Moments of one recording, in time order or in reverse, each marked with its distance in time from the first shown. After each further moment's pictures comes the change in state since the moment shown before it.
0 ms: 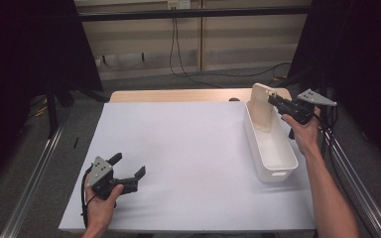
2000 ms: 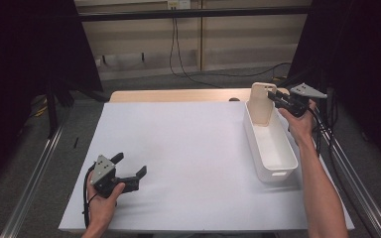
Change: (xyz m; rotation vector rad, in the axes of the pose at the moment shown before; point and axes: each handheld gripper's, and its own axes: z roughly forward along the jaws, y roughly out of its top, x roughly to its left) left arm 0.003 -0.002 0.007 0.040 0.001 0.016; right arm -0.020 -0.003 0.030 0.071 -0.117 -0.050
